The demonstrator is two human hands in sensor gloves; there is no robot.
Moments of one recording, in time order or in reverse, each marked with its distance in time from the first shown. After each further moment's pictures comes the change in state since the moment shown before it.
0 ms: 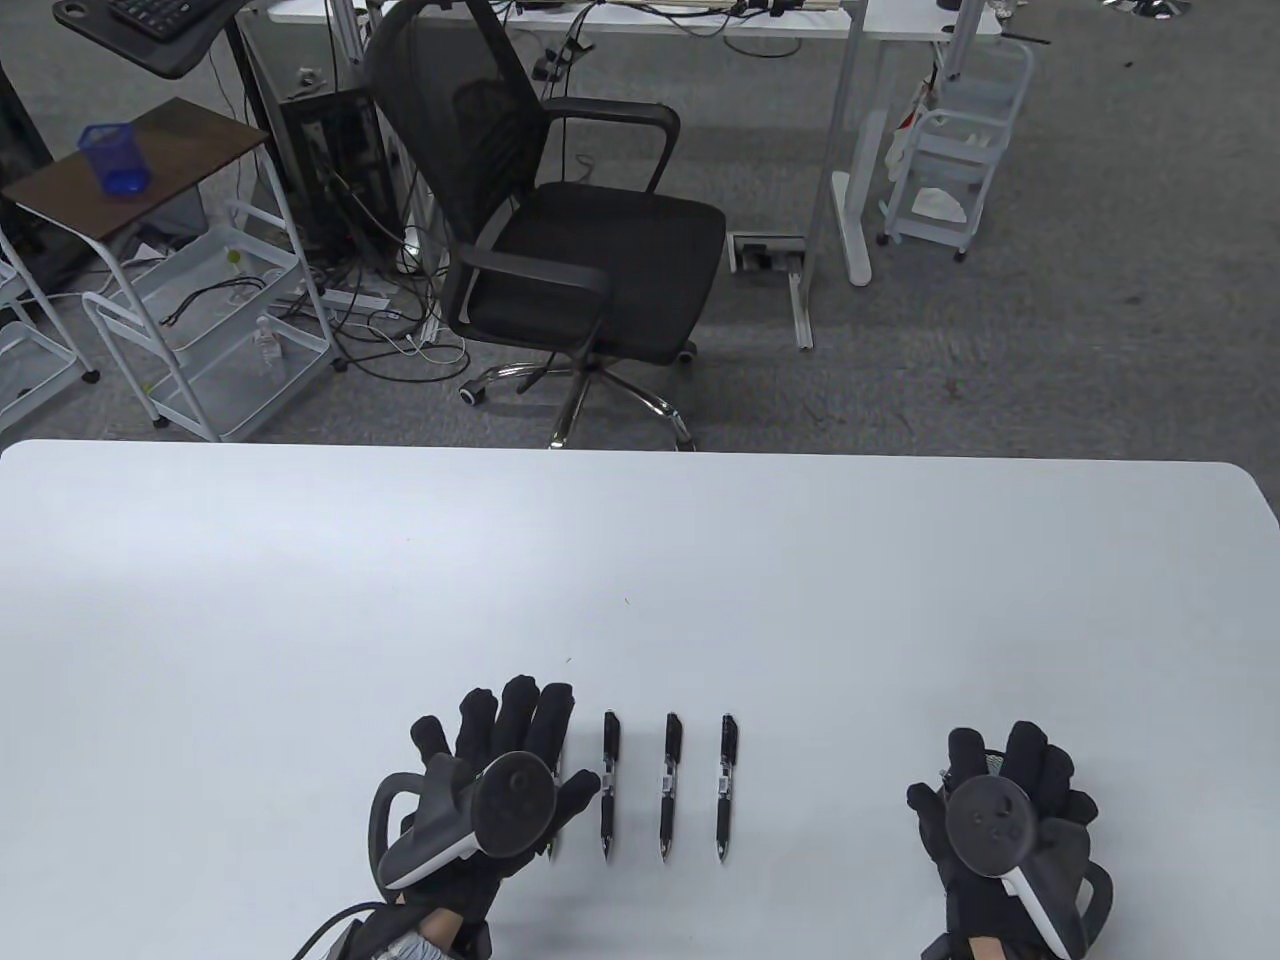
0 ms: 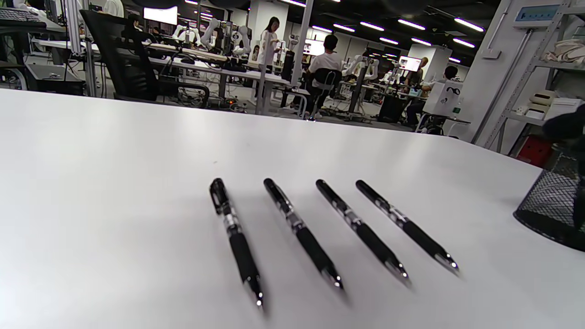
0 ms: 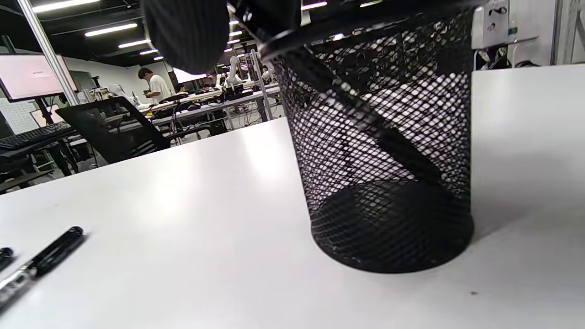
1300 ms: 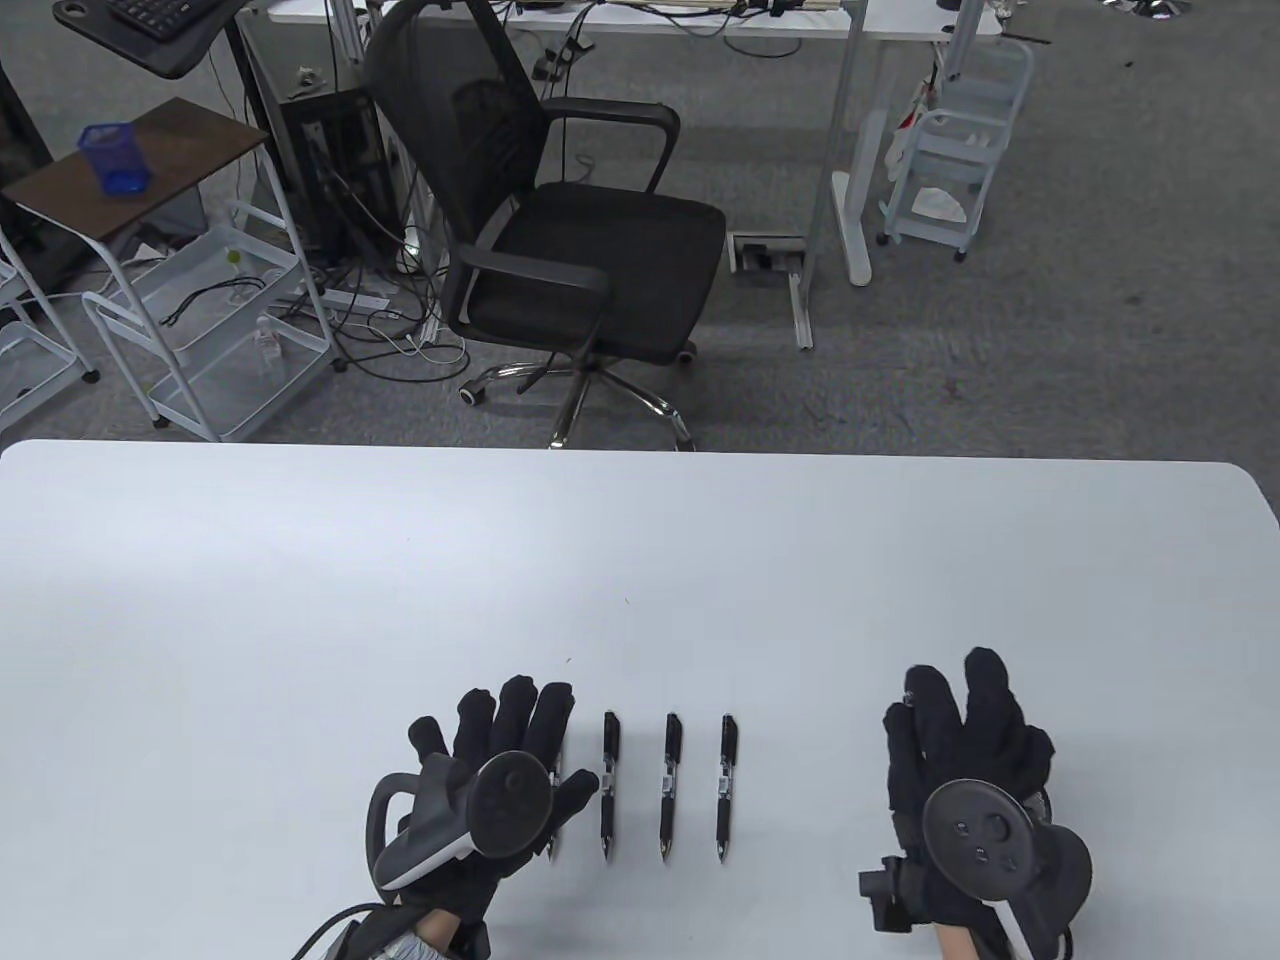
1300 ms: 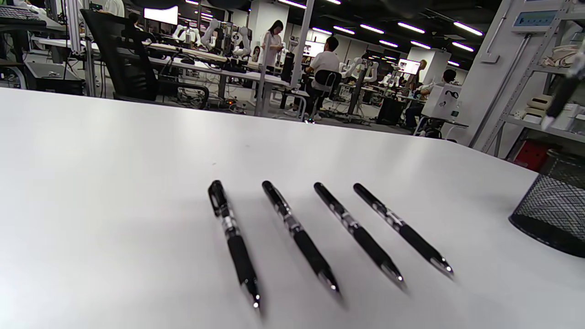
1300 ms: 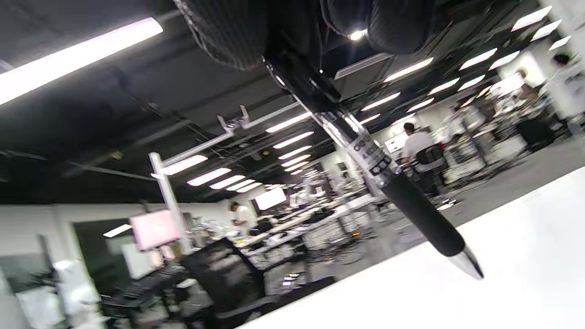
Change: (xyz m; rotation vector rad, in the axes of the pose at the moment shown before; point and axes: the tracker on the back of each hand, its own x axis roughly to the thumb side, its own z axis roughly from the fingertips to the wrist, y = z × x) left_hand -0.002 0.002 0.001 0.004 -0.001 0.013; right_hand 0.086 -0.079 0.029 -0.385 -0.264 -0.330
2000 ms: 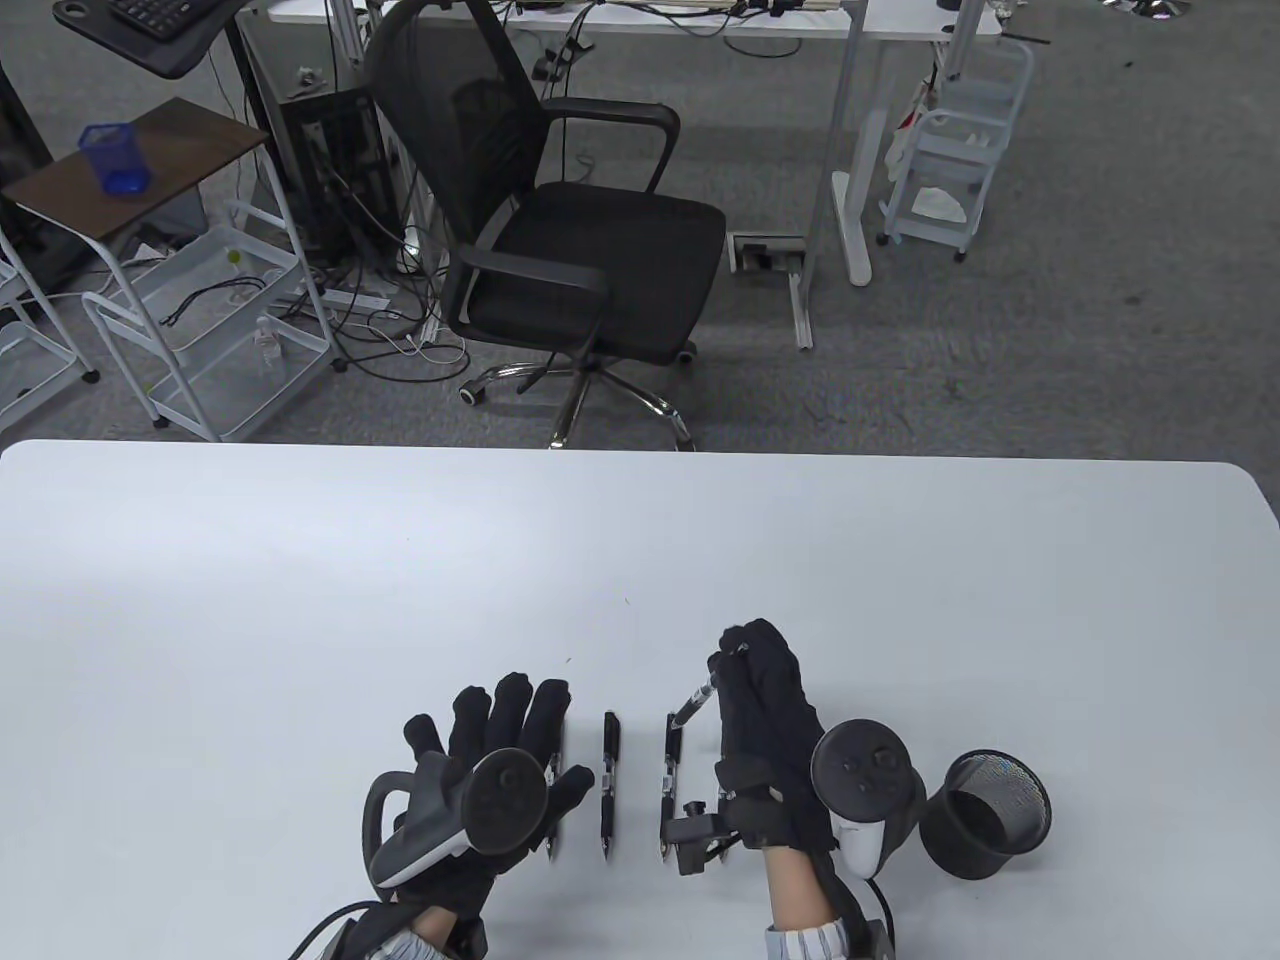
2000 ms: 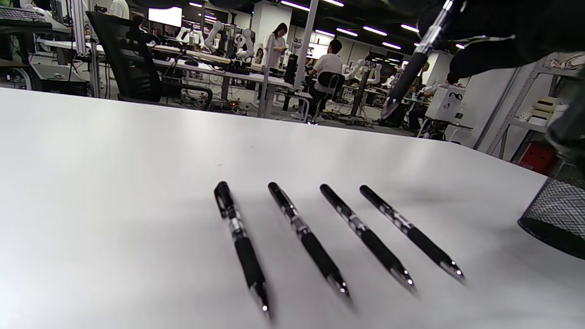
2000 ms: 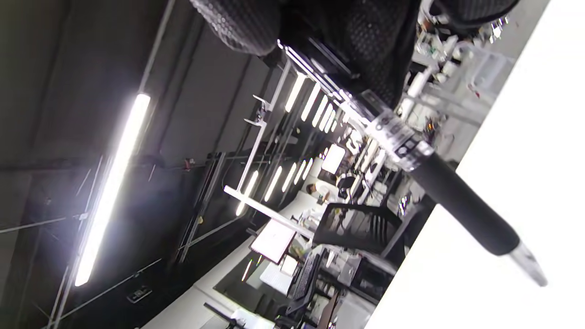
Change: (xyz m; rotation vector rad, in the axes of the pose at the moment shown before) left_hand -0.004 -0.001 -0.001 0.008 0.013 0.001; right_hand 0.032 0.108 -0.016 0.141 0.096 -0.709
